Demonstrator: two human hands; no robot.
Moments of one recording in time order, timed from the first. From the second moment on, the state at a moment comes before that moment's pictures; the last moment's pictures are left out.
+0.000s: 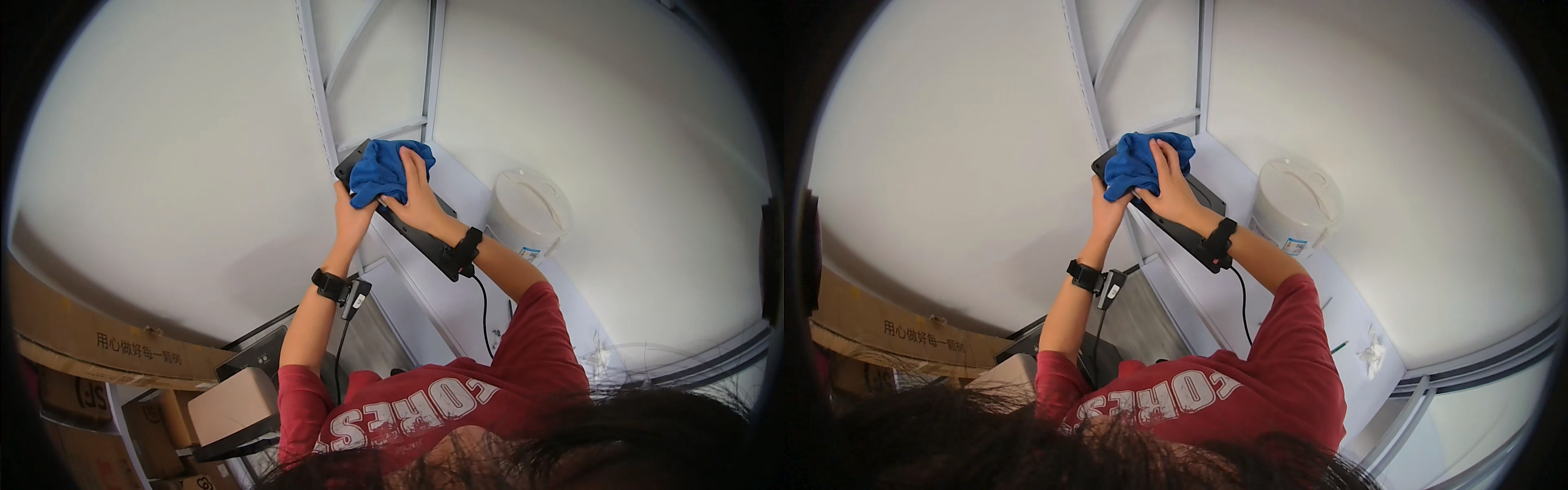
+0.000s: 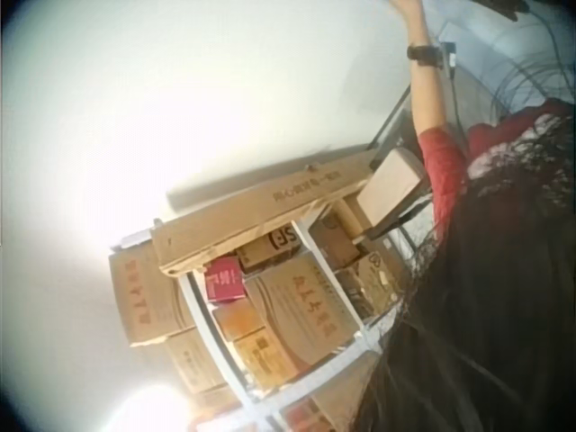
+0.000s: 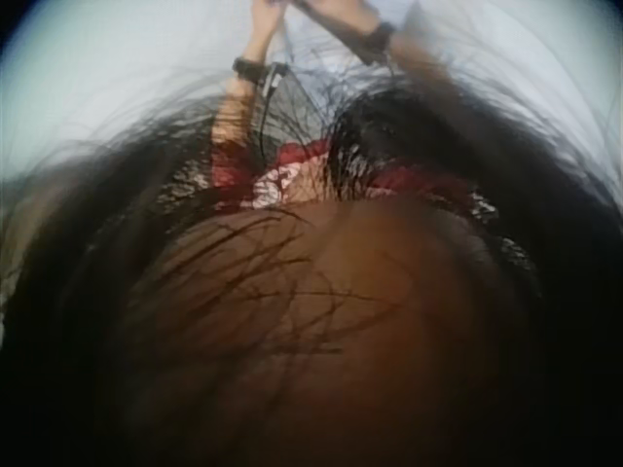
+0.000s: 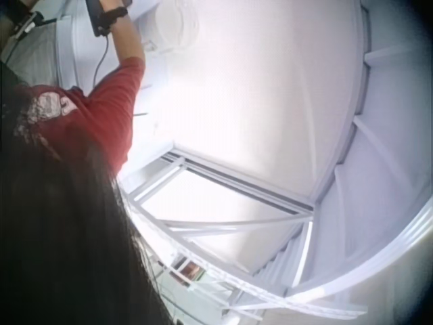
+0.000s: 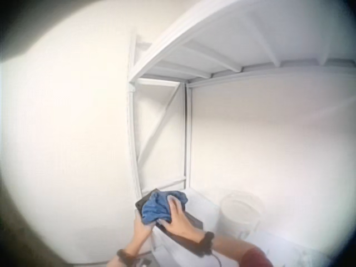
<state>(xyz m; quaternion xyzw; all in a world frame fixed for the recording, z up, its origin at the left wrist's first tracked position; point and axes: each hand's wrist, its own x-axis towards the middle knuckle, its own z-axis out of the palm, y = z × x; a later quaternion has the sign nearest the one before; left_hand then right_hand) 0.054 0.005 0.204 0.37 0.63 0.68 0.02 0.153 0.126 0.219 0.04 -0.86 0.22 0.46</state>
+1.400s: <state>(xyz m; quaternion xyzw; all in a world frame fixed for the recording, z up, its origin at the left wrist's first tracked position) 0.040 0.008 0.188 0.54 0.64 0.55 -0.05 0.136 0.154 0.240 0.12 -0.89 0.11 0.42</state>
